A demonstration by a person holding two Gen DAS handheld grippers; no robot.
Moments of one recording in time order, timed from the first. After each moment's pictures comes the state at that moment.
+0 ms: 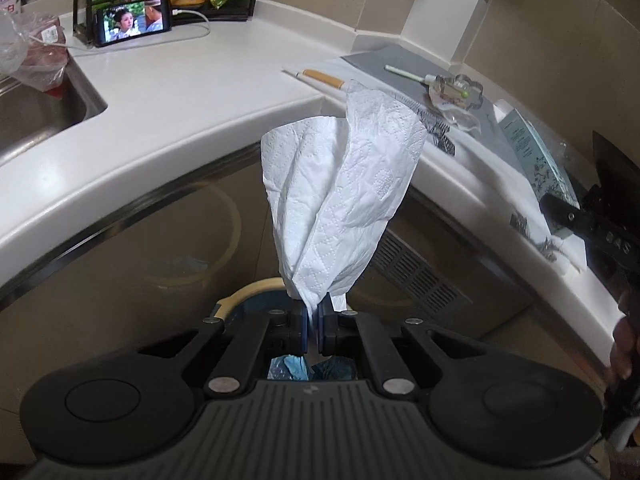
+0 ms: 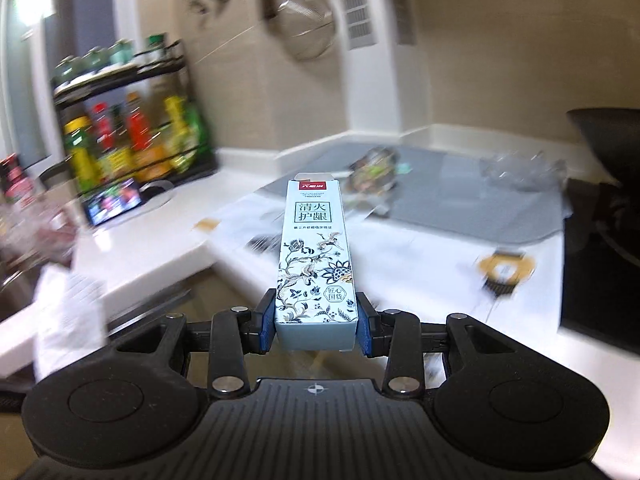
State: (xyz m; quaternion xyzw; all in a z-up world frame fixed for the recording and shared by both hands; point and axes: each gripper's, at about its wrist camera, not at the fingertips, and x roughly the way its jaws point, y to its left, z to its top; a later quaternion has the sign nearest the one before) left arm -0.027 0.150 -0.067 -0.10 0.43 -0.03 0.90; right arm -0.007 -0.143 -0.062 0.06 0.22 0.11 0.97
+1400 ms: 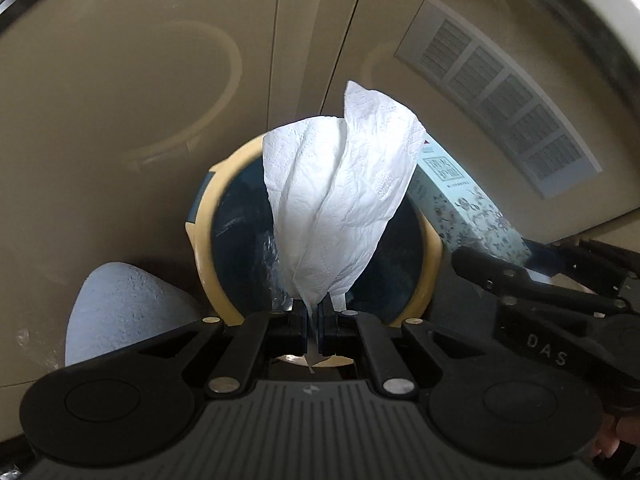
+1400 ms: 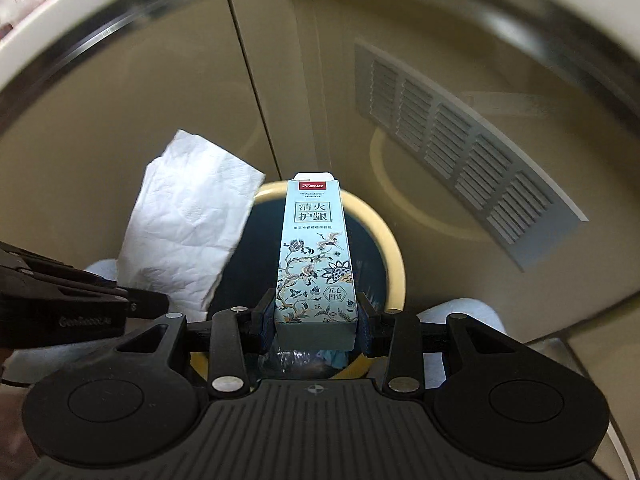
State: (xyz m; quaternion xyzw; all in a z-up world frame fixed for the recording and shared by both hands) left arm 0.043 0.136 -0.249 -0.05 0.61 -0.03 0.79; right arm 0.040 -0.039 -0.250 -0.03 0.49 0.16 0.86
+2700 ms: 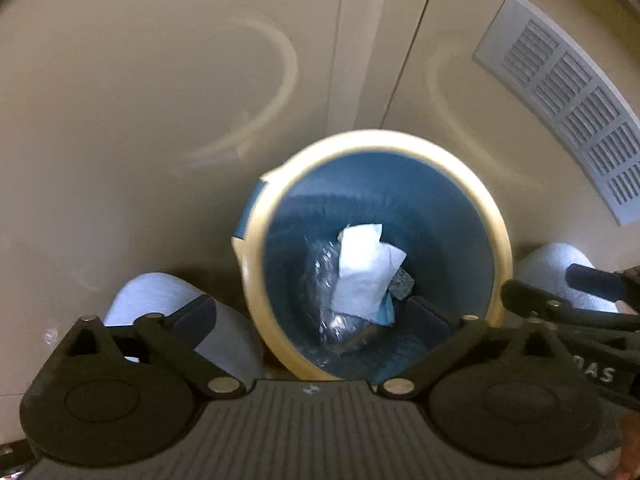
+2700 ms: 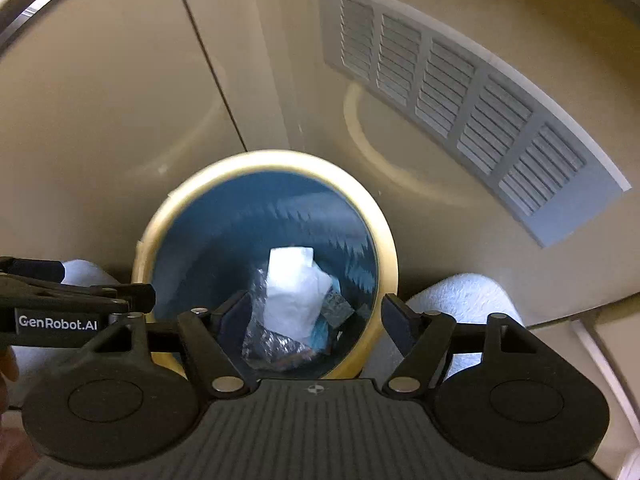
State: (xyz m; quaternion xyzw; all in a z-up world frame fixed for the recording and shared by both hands) left arm 0.039 0.145 -0.250 -0.02 0.59 0.04 0.80; right arm 0.052 -0.032 -0.264 -0.02 0.52 0.12 0.85
